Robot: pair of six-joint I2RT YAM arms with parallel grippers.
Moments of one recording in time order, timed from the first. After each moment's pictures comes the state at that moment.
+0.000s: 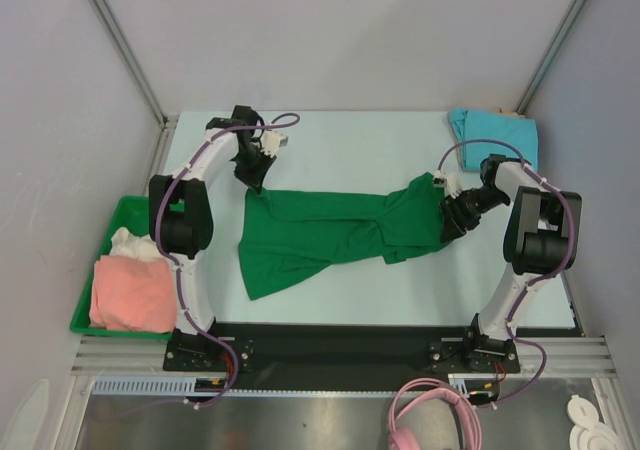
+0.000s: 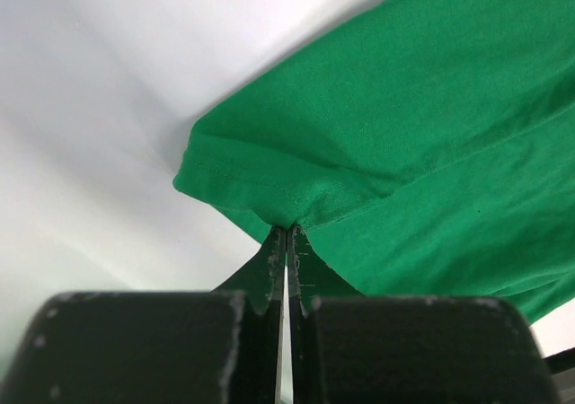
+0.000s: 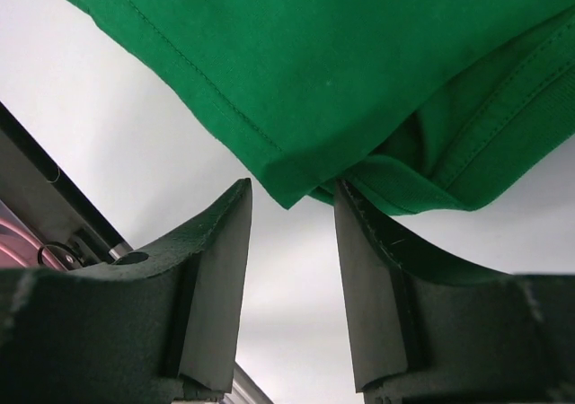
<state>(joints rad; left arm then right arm) -0.18 2.10 1.80 -1.01 0.18 0.41 -0.16 1.89 1.29 -1.05 -0.61 -0.91</state>
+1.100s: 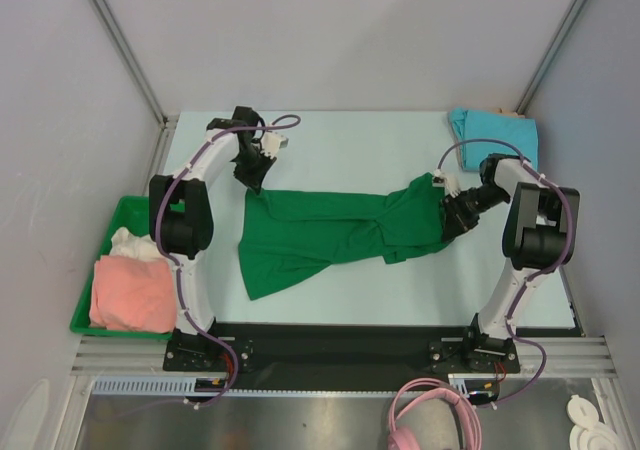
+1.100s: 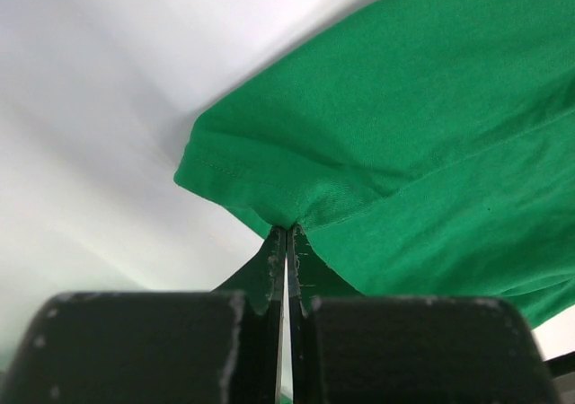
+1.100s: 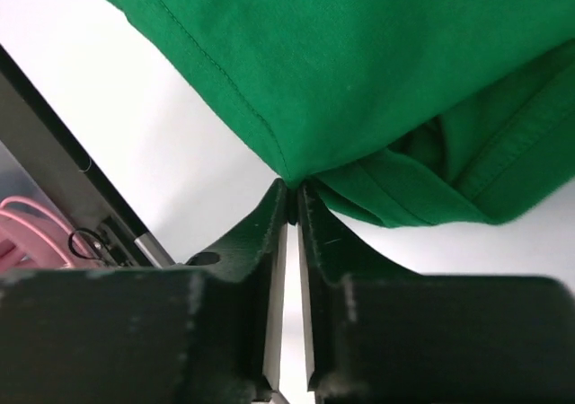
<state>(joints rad) -0.19 2.09 1.79 -1.01 0.16 0.42 -0.17 1.95 1.33 -1.13 -0.65 -0.94</state>
